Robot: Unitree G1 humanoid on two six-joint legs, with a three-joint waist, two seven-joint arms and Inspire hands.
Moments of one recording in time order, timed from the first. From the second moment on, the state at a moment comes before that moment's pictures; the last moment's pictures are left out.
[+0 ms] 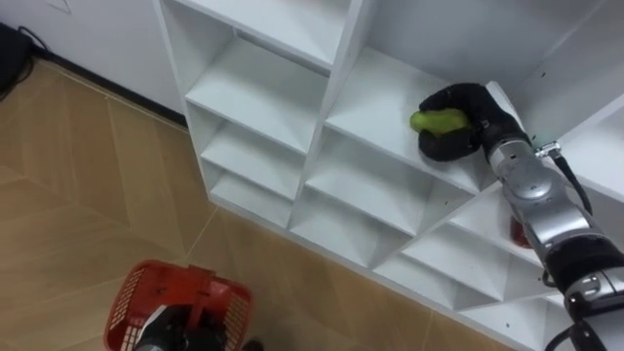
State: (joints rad) left arm -0.05 0.27 -0.10 1.01 -0.05 -0.01 -0.07; right arm -0.61 -0.43 0.25 0.94 -0.05 -0.15 -0.04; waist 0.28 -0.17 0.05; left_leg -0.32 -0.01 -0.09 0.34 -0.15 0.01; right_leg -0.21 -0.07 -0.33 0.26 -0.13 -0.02
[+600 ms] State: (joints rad) left arm -0.05 0.27 -0.10 1.02 -0.05 -0.01 -0.07; right arm -0.61 -0.43 0.24 0.96 -0.13 -0.15 -0.04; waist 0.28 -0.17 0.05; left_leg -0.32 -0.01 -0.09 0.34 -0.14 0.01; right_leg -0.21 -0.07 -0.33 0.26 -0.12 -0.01
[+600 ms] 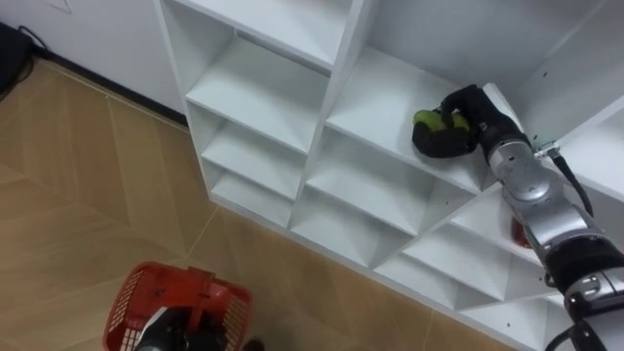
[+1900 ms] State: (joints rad) left arm -0.07 0.22 -0.18 1.02 -0.16 -0.06 -0.08; right arm -0.18 -0.35 0.28 0.50 -0.21 -0.16 0.13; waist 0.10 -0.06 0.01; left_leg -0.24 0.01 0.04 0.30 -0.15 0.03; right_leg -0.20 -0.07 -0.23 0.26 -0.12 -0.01
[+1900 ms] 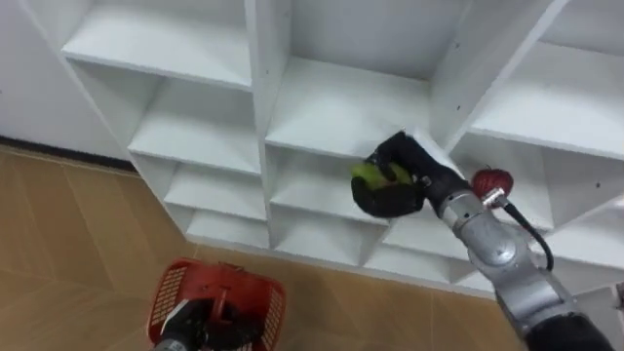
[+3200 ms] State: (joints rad) left arm -0.05 0.20 -0.36 0.77 -0.16 -0.15 -0.26; right arm -0.06 -0.26 0.33 0.52 -0.22 -0.15 0.27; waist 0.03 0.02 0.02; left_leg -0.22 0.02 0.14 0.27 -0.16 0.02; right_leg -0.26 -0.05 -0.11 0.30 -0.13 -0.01
